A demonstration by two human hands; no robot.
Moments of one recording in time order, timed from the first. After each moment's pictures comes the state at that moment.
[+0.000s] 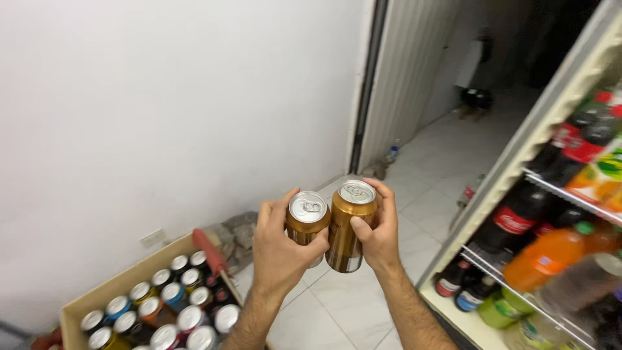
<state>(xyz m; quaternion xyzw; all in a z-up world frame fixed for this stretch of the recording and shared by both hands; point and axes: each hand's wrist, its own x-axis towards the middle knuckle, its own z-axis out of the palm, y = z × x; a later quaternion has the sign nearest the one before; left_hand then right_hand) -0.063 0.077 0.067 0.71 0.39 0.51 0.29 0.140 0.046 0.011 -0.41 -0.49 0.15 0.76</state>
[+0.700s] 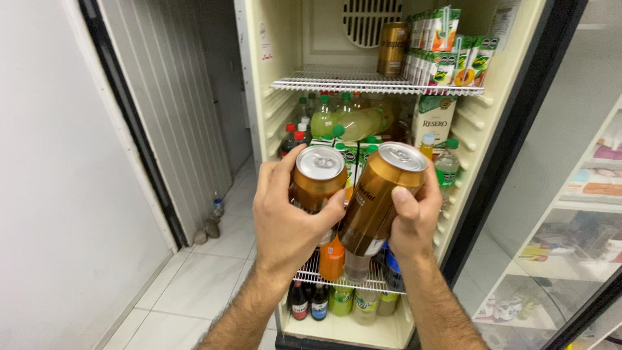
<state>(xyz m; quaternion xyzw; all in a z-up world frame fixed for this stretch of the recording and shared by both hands) 0.303 -0.159 0.216 0.75 -0.04 0.55 0.37 0.420 -0.316 0.174 -0.46 -0.33 -0.28 0.77</state>
